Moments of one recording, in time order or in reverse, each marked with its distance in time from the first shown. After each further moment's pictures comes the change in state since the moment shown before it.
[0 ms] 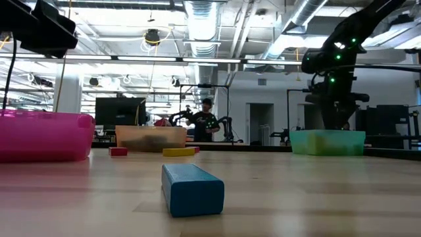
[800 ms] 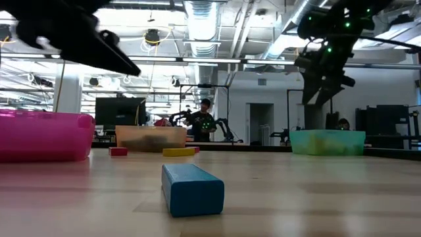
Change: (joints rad) left arm 0.347 0.000 0.098 -0.212 0.059 0.130; right arm 0.372 -0.194 0.000 0.035 -0.030 0.172
